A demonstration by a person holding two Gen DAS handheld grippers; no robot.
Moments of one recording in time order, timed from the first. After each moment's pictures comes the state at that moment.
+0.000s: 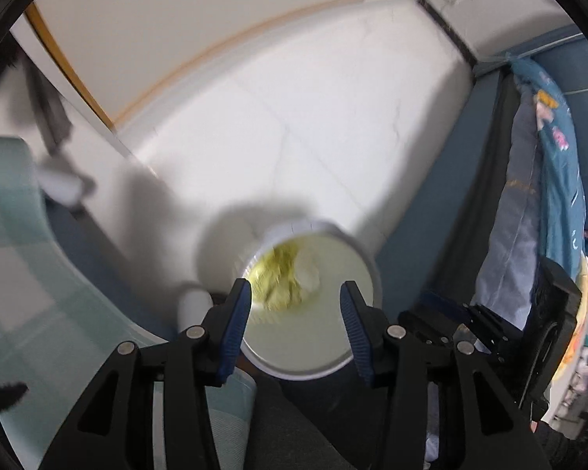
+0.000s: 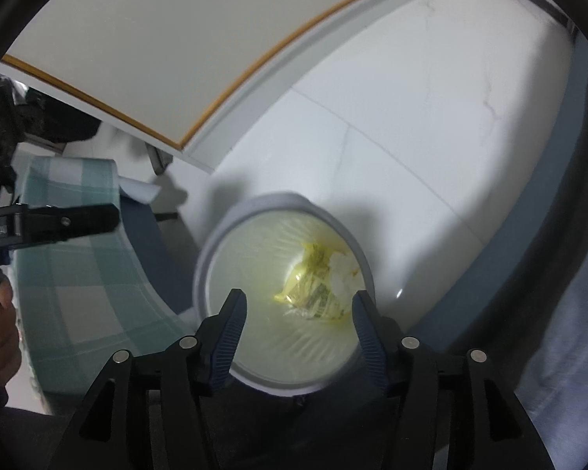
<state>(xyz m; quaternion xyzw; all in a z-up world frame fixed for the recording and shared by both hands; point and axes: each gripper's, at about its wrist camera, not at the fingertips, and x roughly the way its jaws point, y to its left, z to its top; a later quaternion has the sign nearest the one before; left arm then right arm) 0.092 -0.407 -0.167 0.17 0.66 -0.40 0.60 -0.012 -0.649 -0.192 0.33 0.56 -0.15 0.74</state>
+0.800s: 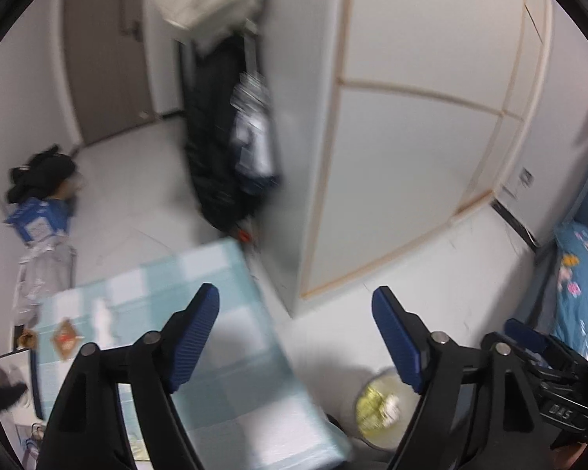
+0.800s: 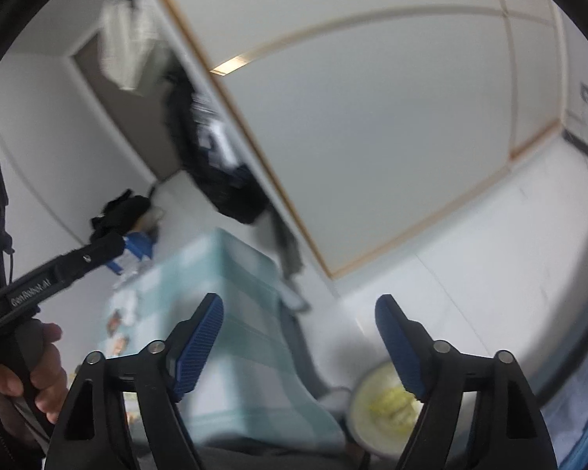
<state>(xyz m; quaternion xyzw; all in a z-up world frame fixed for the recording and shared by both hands) 0.073 -0.214 0.035 0.06 0.36 -0.23 0.90 0.031 -0.533 0.047 0.21 0.35 -0.04 0.91</state>
